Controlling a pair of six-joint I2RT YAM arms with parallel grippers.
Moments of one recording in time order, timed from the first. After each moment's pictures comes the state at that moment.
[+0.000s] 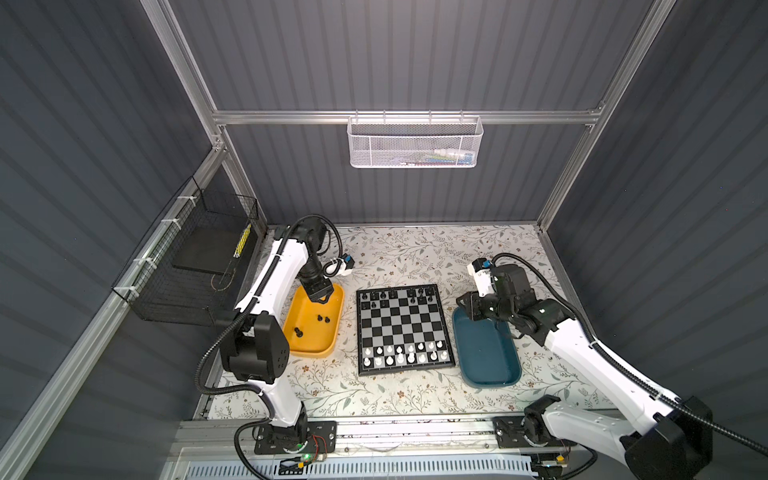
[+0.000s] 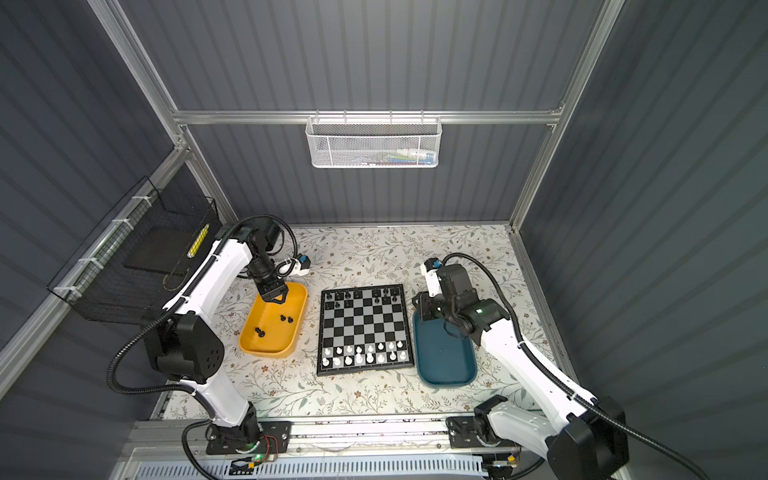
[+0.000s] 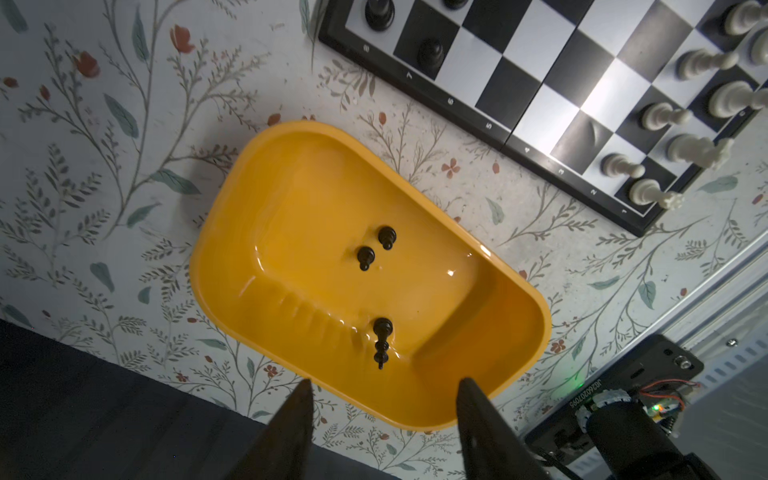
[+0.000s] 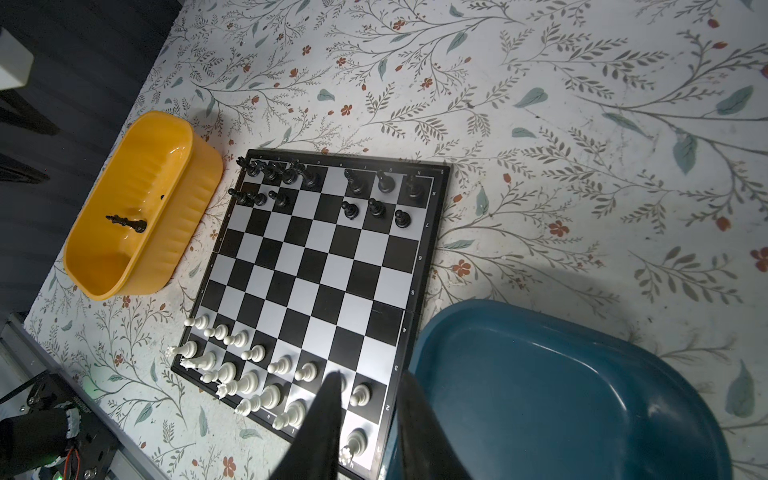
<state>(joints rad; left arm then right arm) -0.15 1.74 1.66 -1.45 0.01 0.90 0.46 1.11 0.89 -0.53 -0.18 0.28</state>
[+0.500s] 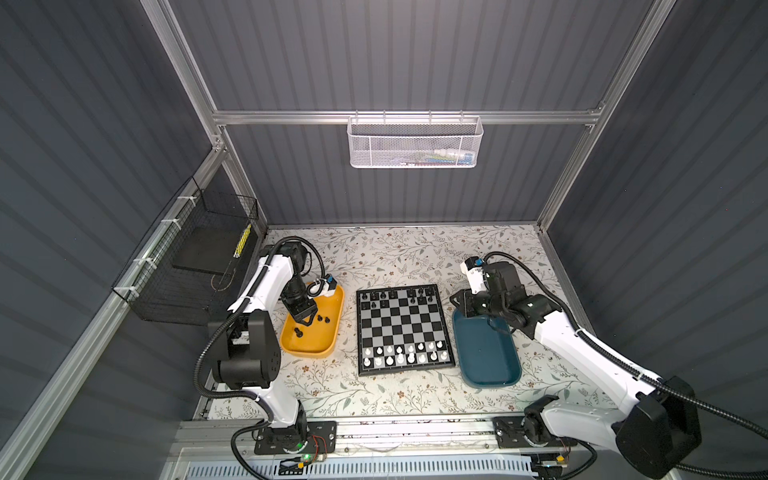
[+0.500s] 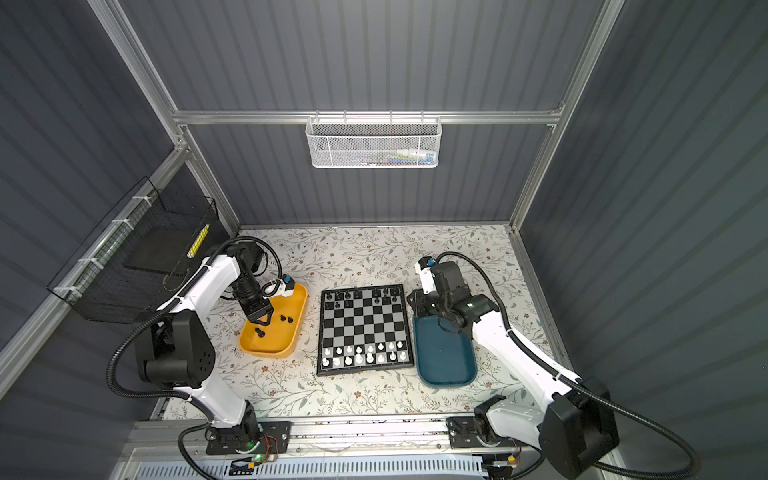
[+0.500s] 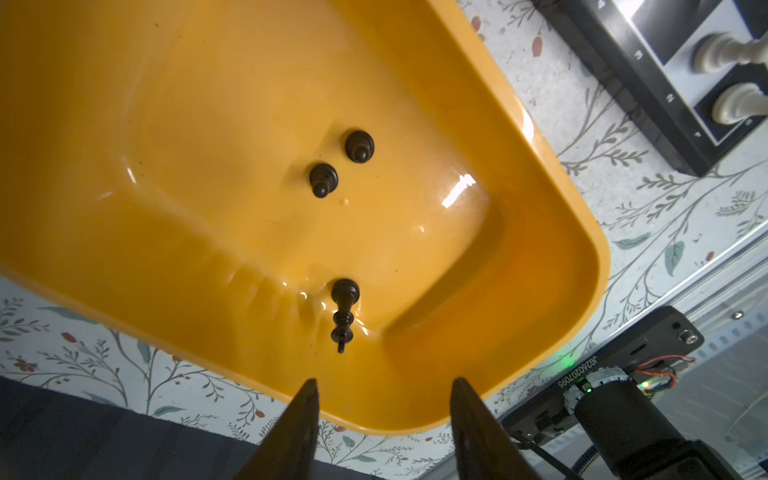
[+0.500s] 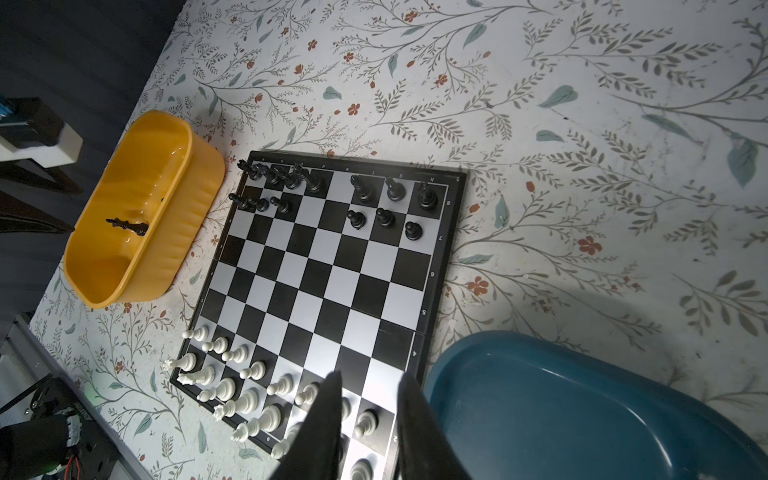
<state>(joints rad) -0.03 1.71 1.39 -1.36 0.00 0.94 0.45 1.20 0.89 -0.45 -0.21 0.28</state>
